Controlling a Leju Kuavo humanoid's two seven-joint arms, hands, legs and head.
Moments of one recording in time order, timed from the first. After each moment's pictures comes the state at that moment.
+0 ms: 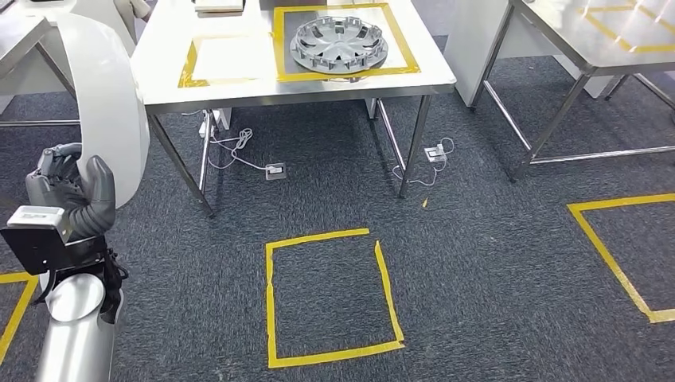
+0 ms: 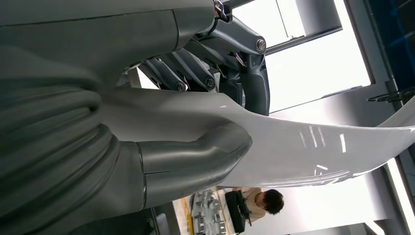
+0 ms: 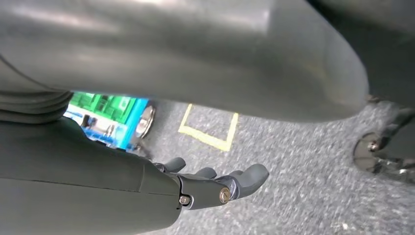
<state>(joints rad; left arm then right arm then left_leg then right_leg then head) -0.41 0.00 -0.09 -1.29 -0.15 0.14 -0.68 -0.09 0.17 -0.76 -0.20 1.05 0.27 0.34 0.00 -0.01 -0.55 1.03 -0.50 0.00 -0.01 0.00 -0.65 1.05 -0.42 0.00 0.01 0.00</state>
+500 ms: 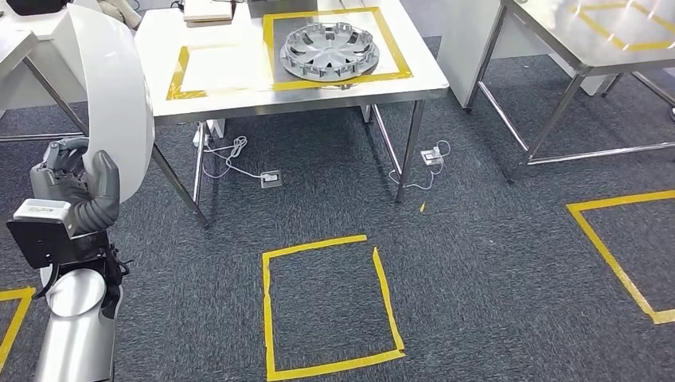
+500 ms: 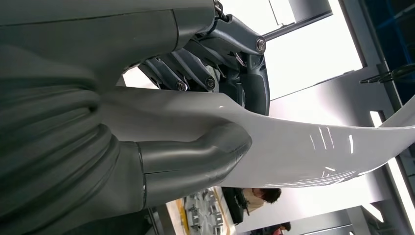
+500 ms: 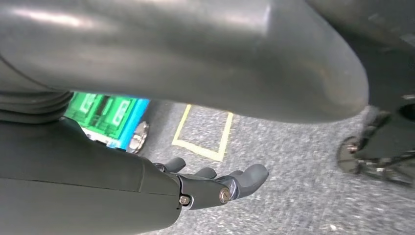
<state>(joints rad) -0.44 0.01 -0.09 -1.28 -0.16 0.12 -0.67 -0.08 0.17 -0.80 -0.20 1.02 0.27 0.34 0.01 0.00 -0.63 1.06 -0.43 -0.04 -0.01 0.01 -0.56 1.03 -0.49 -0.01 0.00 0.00</state>
